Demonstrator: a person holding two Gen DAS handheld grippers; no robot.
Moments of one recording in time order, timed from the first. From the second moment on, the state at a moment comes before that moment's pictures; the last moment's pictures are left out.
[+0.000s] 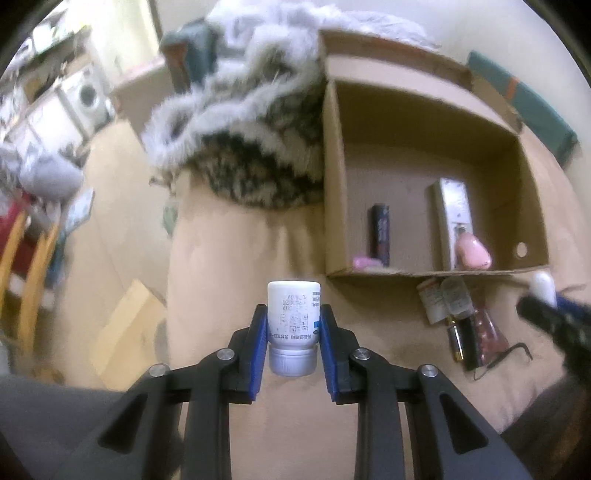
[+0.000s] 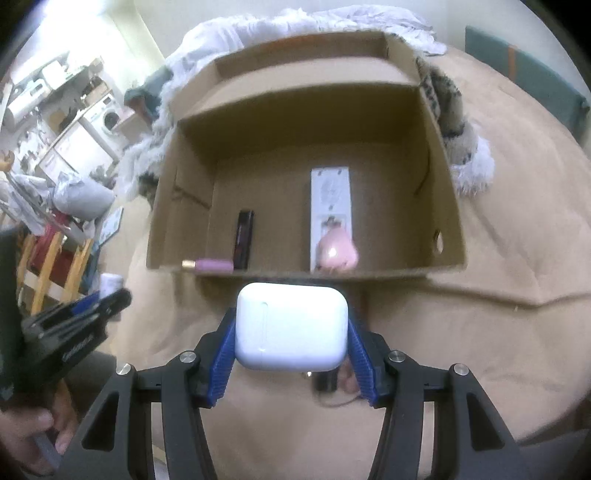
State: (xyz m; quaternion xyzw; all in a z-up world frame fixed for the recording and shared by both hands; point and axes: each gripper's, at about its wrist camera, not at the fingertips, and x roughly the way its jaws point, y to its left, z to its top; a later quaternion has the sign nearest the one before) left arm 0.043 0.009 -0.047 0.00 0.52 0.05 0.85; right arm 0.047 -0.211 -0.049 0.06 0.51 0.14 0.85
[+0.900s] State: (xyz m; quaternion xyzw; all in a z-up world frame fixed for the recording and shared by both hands) left arm 0.162 -0.064 -0.053 0.07 0.49 -0.03 0.87; right arm 0.166 -0.216 -0.060 0.02 0.51 0.14 0.85
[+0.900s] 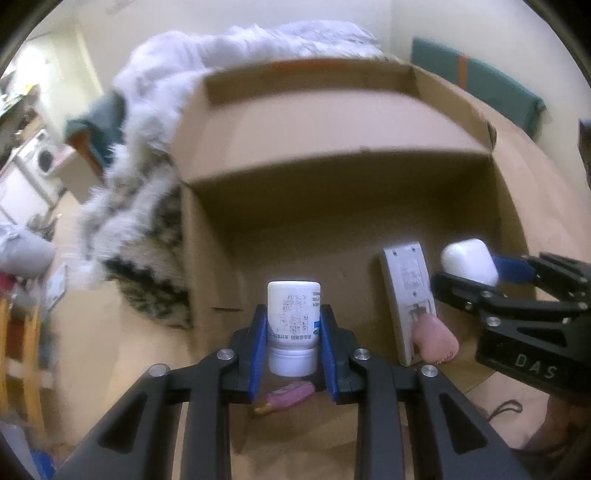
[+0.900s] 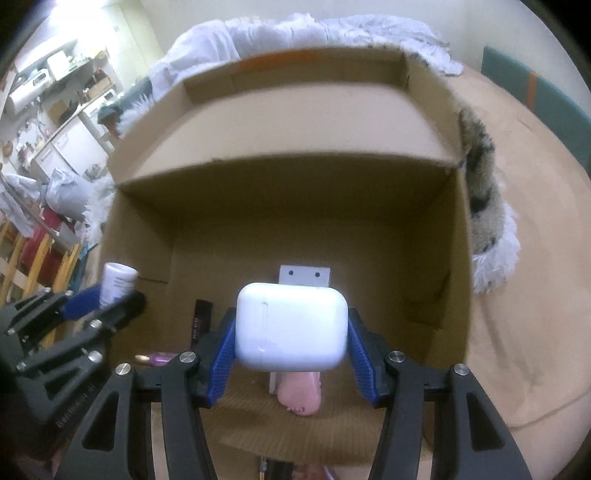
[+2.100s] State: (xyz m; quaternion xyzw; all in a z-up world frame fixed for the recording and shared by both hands) left arm 0.166 -0.064 -0.083 0.05 0.51 -0.02 0.86; right arm 0.183 -0.230 -0.104 0.10 0.57 0.12 0.80
